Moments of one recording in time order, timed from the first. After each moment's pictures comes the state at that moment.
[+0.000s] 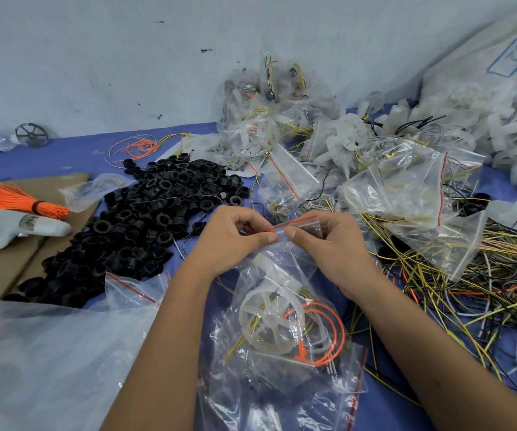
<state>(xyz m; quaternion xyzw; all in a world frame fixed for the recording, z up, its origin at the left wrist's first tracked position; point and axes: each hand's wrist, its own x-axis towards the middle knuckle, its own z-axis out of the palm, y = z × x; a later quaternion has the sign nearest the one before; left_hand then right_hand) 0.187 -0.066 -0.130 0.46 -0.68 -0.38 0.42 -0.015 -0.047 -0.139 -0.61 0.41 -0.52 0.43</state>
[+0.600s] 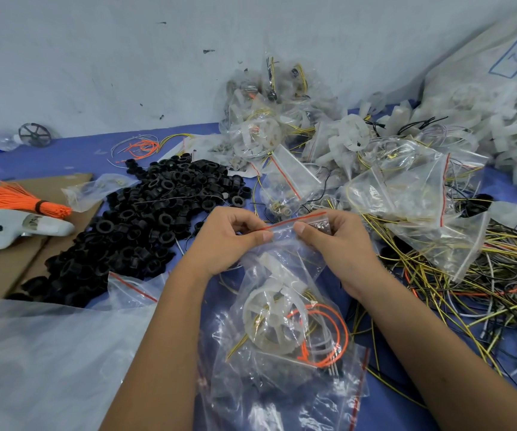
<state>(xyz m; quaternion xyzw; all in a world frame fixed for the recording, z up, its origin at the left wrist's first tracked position) 0.194 -0.064 -0.129 0.48 -0.66 -0.39 0.41 -0.015 -0.047 -0.137 -0.55 0.45 -0.53 0.46</state>
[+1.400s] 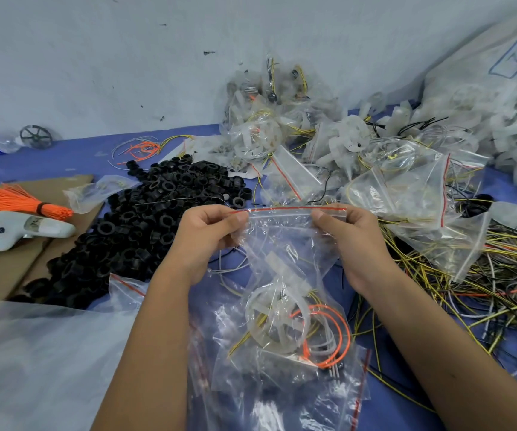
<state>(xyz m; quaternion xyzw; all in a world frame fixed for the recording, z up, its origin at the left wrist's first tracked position) 0.213 -0.061 -0.127 0.47 -0.50 -0.50 0.53 -0.025 -0.054 -0.133 -0.43 0.46 -0.58 0.51</state>
